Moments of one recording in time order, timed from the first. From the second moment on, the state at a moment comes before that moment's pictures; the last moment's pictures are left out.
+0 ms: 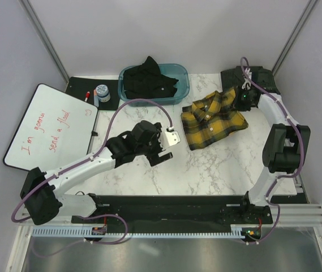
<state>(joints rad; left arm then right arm) -0.87 1.27 0.96 -0.41 0.02 0.46 -0.10 1.82 1.48 -0.60 -0.29 0.21</state>
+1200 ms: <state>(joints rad) -0.85 1.11 0.82 -0.45 0.01 0.46 -0.03 2.27 2.30 -0.59 -0.11 -0.16</state>
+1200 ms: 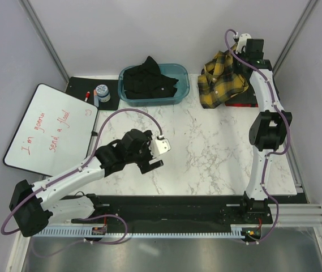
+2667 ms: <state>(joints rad) -0.85 1.06 0.78 -0.44 0.03 0.46 -0.05 2.14 2.37 -0.67 -0.04 -0.23</state>
